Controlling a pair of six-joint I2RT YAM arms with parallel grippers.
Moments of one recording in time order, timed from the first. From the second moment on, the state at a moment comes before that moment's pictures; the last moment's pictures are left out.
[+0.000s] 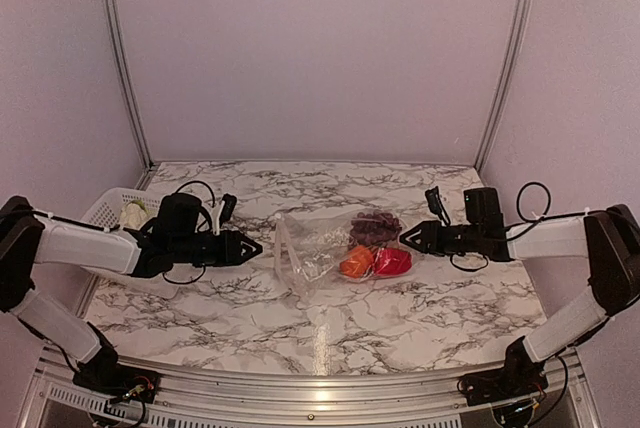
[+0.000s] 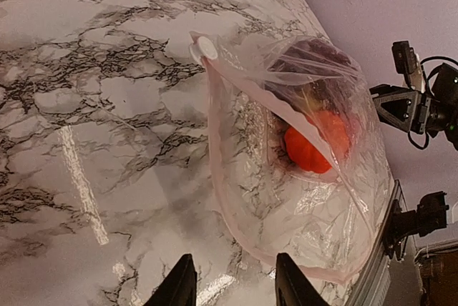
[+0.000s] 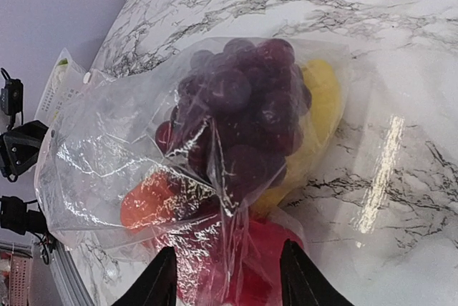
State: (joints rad) left arm -0.59 1.43 0.60 0.27 0.36 -0.58; right arm 0.25 1.45 0.62 0.17 -0.62 0.37
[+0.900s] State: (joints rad) left arm -0.83 2.08 1.08 0.62 0.42 -0.73; right arm 0.25 1.56 0.59 0.23 -0.67 0.36
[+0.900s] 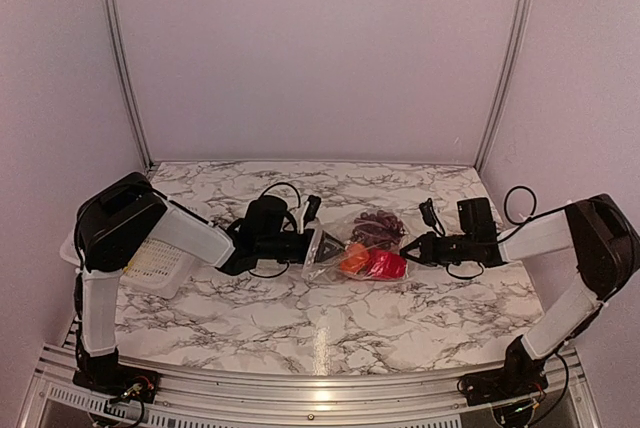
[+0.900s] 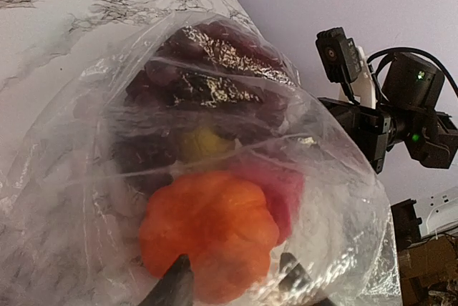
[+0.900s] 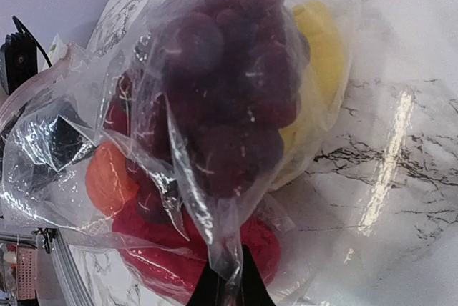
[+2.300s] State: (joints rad) left arm -0.85 2.08 1.20 0.37 0.30 -0.52; right arm 0.25 1.54 0.59 0.22 -0.64 0.36
